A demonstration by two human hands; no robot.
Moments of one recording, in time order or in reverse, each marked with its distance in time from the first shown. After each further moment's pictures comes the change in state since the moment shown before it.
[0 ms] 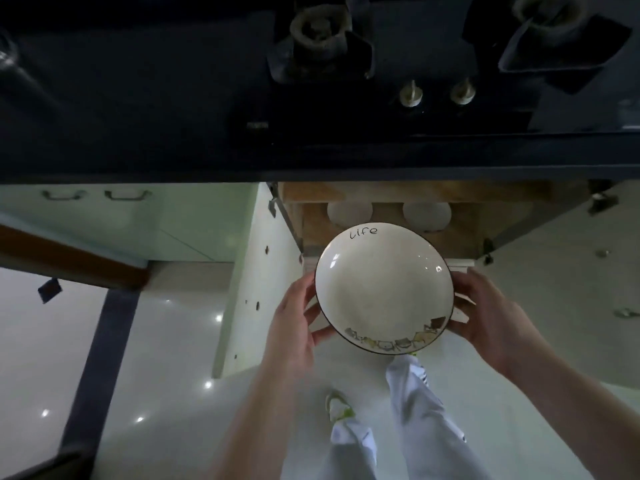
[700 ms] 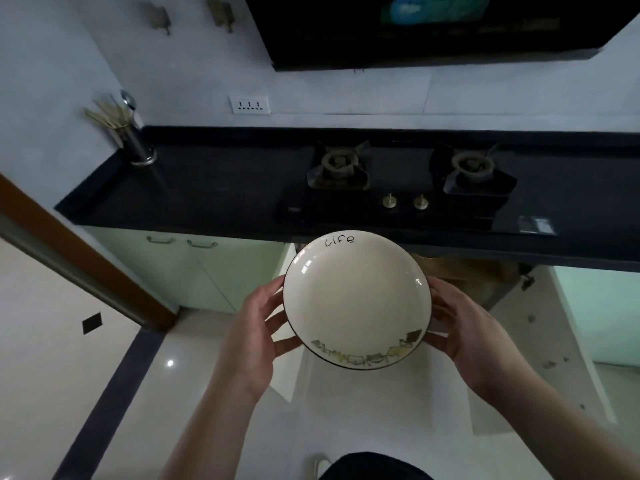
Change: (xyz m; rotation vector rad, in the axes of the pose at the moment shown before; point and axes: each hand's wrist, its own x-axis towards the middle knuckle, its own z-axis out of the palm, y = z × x) left_hand -0.233 0.080 -0.008 -0.028 -0.029 0.371; right_hand -0.222 -0.087 -0.014 -0.204 -0.295 -0.422
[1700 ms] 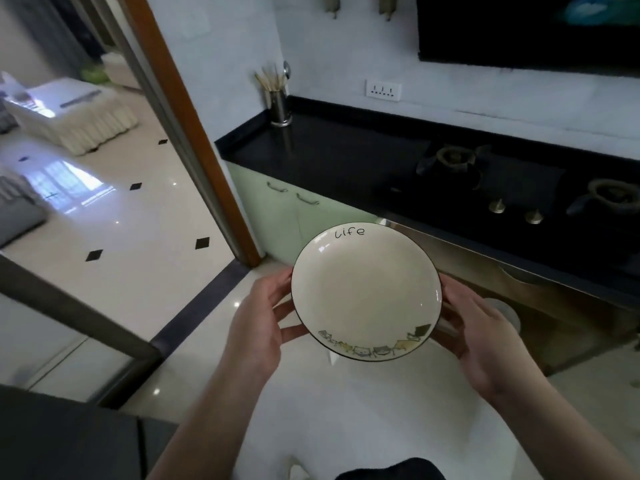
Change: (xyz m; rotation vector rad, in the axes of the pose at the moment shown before) left_hand -0.142 -0.022 -0.068 -0.199 0.470 0.107; right_hand -0.066 0.017 0.059 -0.027 -0.301 0.038
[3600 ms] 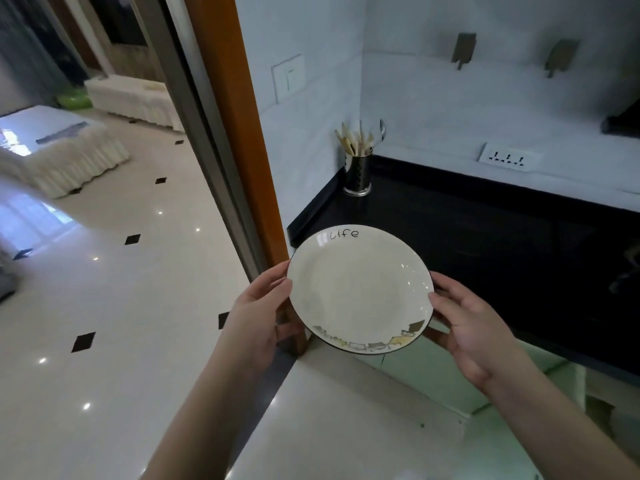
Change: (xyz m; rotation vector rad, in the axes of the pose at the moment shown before) left_hand 0.506 0.319 -0.212 0.052 -0.172 0.051; right_hand 0.401 -0.049 0.484 0.066 0.045 -0.023
